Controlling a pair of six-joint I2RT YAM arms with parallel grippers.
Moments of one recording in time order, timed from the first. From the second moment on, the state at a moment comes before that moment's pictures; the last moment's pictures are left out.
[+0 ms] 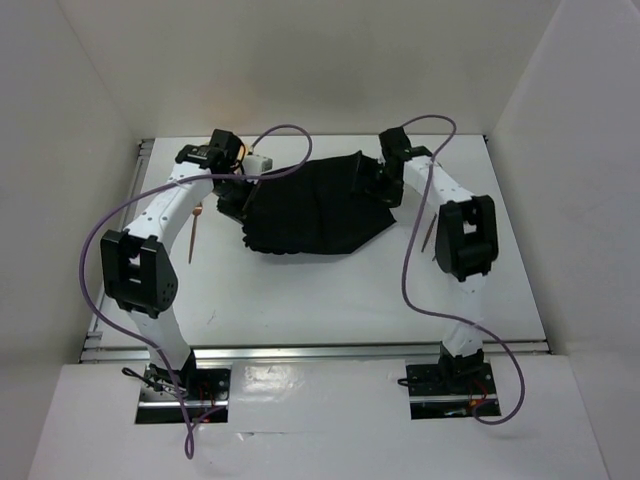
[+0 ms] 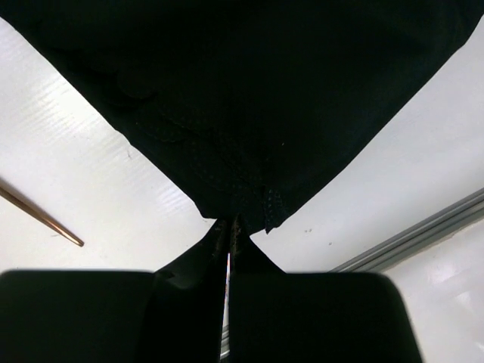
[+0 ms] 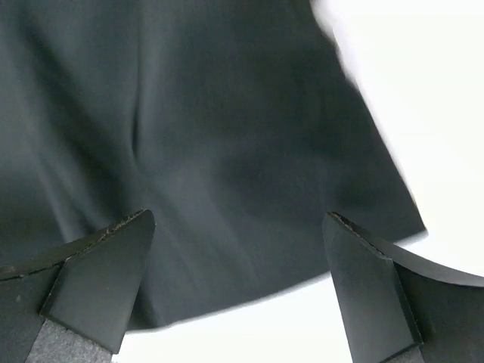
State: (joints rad) left arm -0.22 1.81 1.69 -1.10 0.26 0.18; right arm 0.24 2.20 1.87 -0.74 -0.19 0.48
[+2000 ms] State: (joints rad) left arm -0.13 1.22 2.02 -1.39 0.35 0.36; right arm 0.17 0.98 1.74 -1.01 -0.13 0.75
